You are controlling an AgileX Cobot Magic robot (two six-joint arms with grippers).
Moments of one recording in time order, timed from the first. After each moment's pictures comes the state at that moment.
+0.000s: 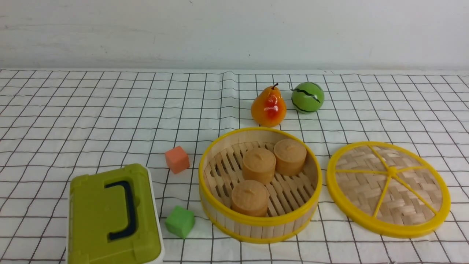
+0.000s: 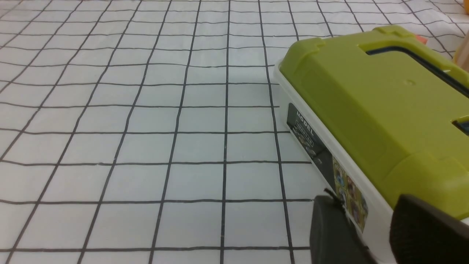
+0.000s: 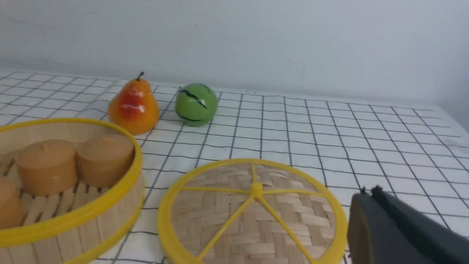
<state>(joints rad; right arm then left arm) -0.02 0.11 -0.08 0.12 0.12 -0.11 0.01 -0.01 0.03 -0.05 0.35 0.03</state>
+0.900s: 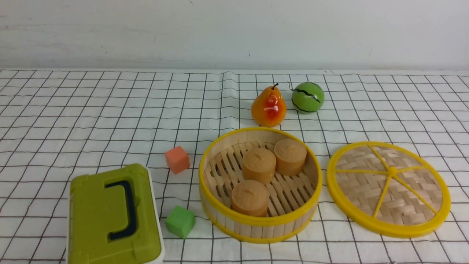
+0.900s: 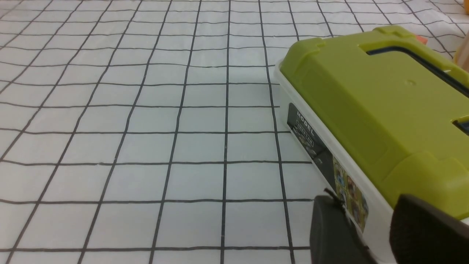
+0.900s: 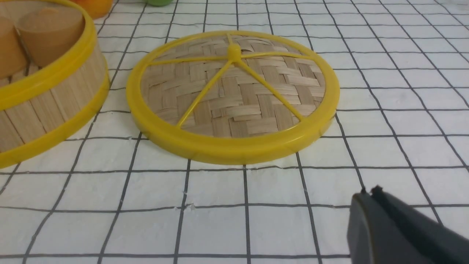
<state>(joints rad) -0.05 -0.01 0.02 0.04 0.38 0.01 0.01 -0.01 0.03 -0.05 0.35 0.03</state>
